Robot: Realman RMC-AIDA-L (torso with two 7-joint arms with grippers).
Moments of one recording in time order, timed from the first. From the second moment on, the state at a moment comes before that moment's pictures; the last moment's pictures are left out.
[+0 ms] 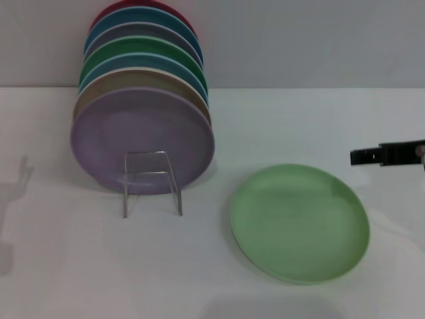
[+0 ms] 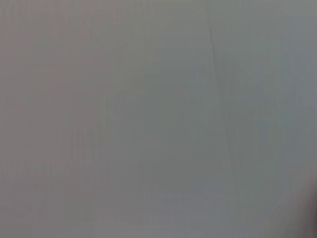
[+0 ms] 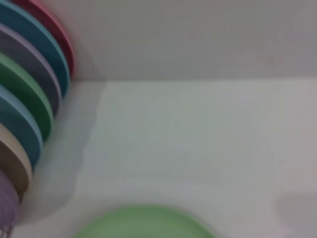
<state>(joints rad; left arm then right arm) -0.31 -2.06 -1.30 -0.24 2.60 1.20 0.03 0.22 2.08 1.72 1.85 -2.66 1.38 0.01</state>
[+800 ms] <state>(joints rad) -0.30 -2.05 -1.30 -0.24 2.60 1.19 0.03 0.32 2.07 1.72 1.51 -2.67 1.31 0.00</state>
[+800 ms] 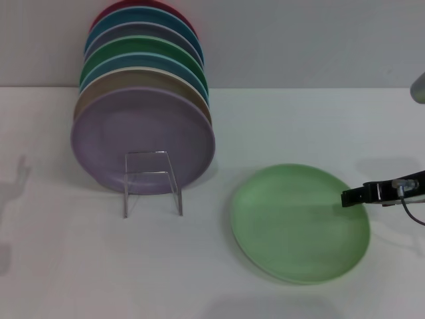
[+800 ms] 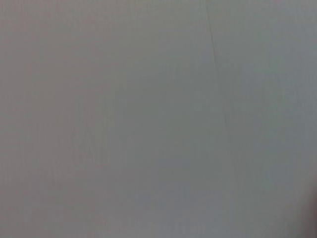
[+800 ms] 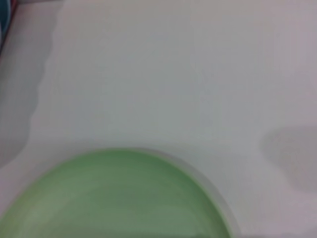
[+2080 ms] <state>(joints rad) -0.31 -2.06 -1.29 -0.23 2.61 1.19 0.03 0.40 2.07 1.72 1.36 -2.68 1.26 -0.03</state>
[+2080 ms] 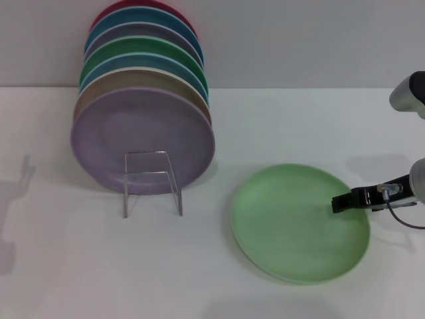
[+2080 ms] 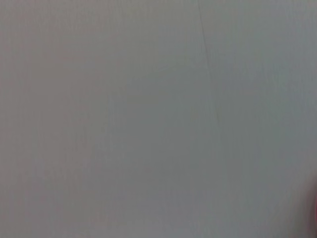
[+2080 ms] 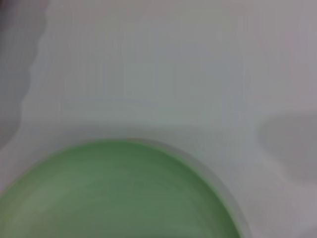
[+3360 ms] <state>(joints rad) -0.33 -2.06 -1.29 -0.23 2.61 1.20 0.04 0.42 2.07 1.70 1.36 -2.68 1.26 -0.11</state>
